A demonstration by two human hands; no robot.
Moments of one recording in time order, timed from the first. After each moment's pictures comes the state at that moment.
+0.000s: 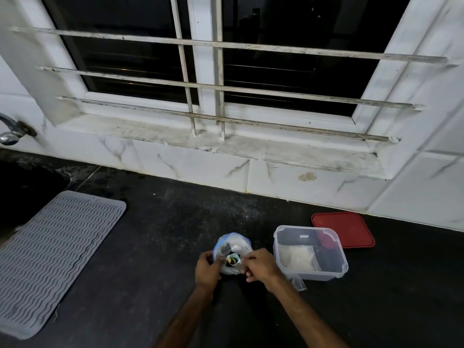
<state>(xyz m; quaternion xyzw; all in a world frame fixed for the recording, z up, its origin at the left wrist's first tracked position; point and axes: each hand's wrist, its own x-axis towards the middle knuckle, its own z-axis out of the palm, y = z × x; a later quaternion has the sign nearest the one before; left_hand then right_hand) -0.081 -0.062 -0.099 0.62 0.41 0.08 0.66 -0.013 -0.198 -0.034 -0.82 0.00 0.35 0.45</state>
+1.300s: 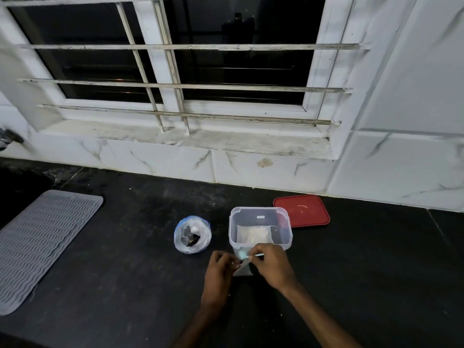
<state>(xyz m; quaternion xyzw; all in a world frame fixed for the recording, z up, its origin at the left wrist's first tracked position) -0.112 -0.230 -0.067 0.85 0.17 0.14 0.48 -0.025 -0.370 -0.020 -0.89 -0.19 0.15 0.39</state>
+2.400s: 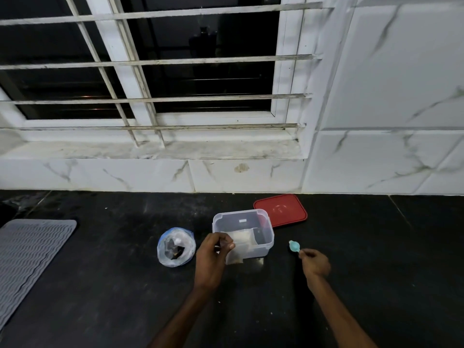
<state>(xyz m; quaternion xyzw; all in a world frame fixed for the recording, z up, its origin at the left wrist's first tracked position) -0.080 -0.237 0.001 0.78 0.11 0.17 0.59 0.026 -0.484 -0.102 -0.80 0.32 0.02 0.51</state>
